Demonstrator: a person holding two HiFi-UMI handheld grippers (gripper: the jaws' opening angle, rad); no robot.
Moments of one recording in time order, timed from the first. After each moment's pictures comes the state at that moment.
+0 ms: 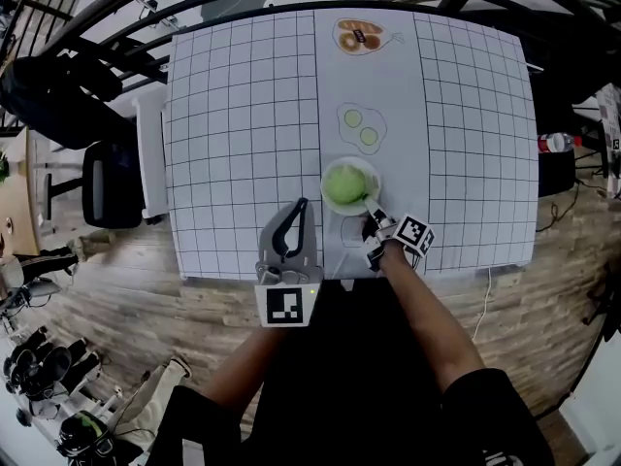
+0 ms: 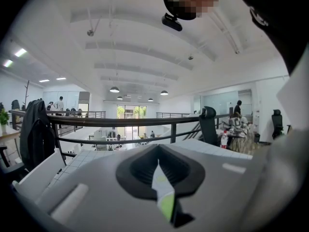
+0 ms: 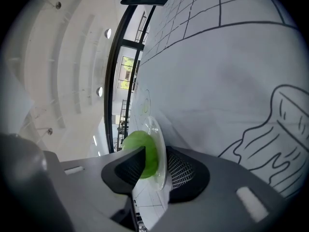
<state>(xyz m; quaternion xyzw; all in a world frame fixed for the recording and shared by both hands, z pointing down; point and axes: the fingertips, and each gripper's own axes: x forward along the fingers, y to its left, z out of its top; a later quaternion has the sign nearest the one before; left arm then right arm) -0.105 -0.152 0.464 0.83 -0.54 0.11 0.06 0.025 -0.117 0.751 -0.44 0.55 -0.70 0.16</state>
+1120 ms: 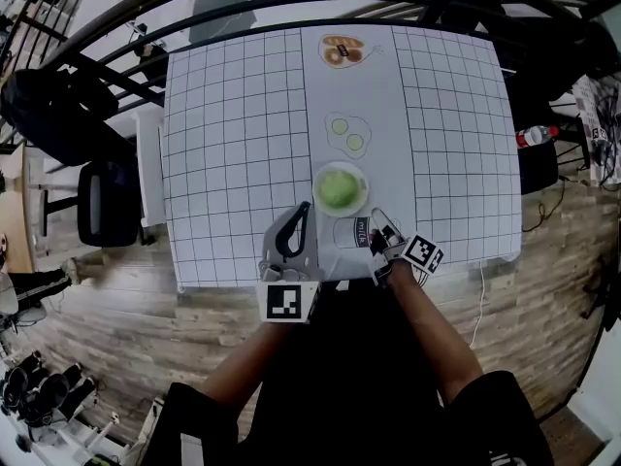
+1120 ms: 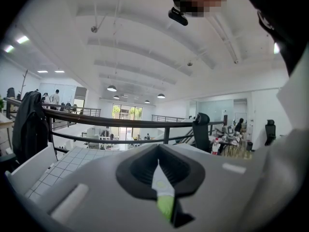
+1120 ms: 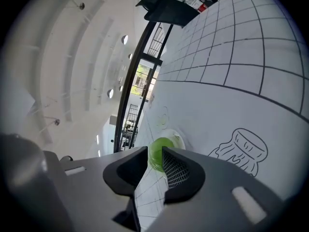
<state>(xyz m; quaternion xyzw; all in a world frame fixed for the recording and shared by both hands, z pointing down) -0.094 -0.128 0.452 0.85 -0.51 0.08 0.08 0.063 -0.084 0.676 -0.48 0.59 -0.63 0.17</state>
